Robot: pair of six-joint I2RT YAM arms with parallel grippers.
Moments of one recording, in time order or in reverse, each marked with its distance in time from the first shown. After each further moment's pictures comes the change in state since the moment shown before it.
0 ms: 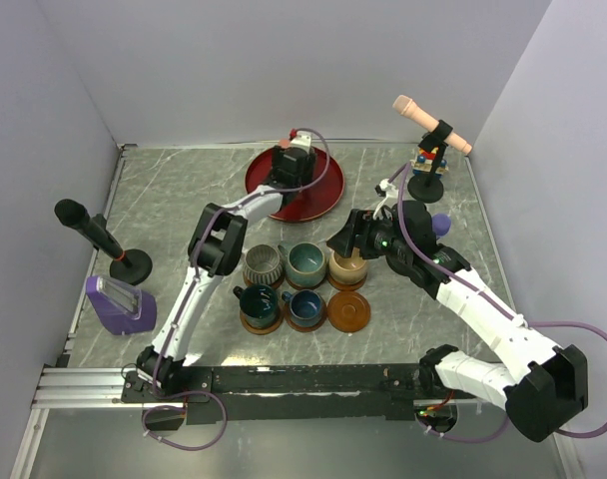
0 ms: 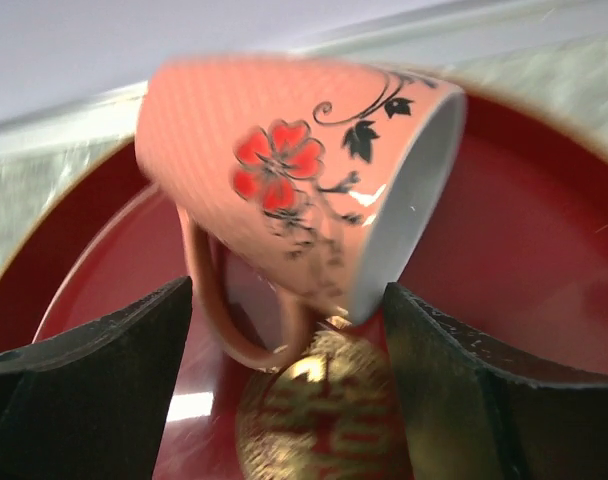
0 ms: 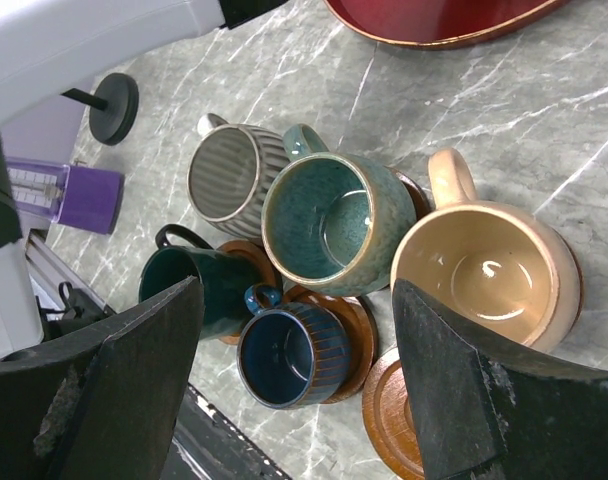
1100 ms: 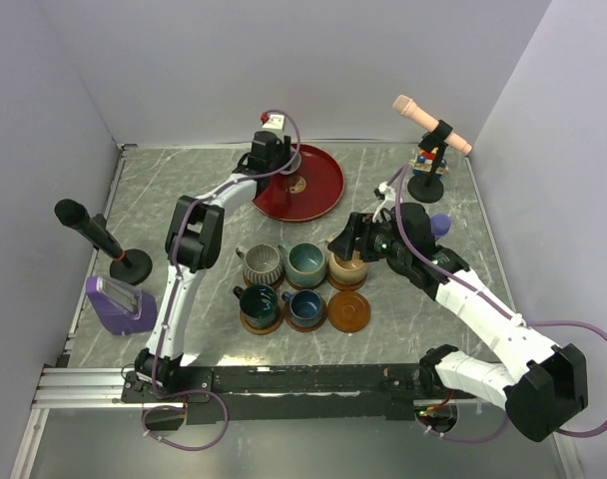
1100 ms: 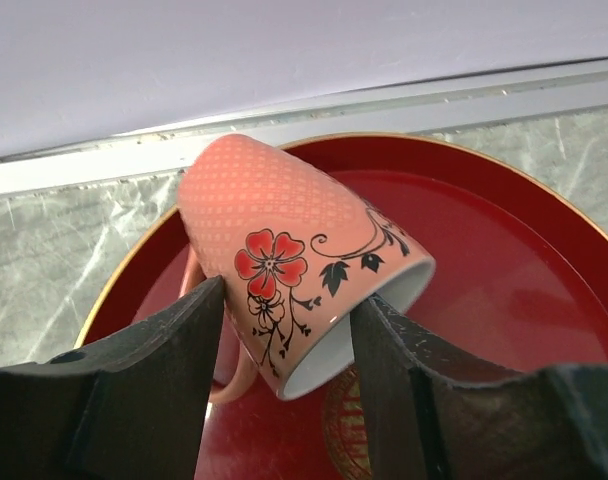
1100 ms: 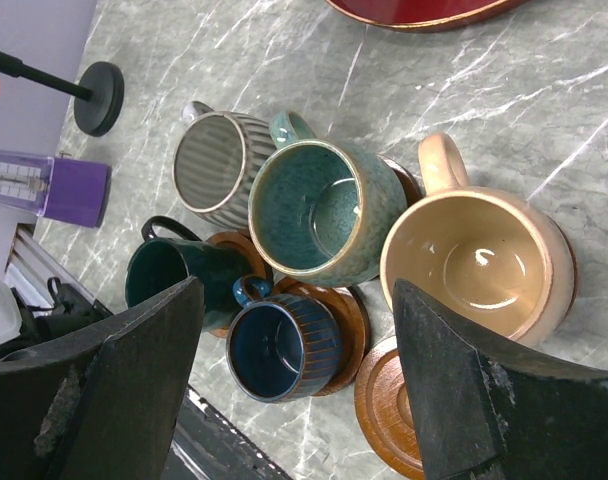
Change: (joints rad) left arm 0.127 -0.160 -0.166 0.043 0.270 -0.114; right arm 0.000 0.002 -0.018 -0.008 0.005 -0.007
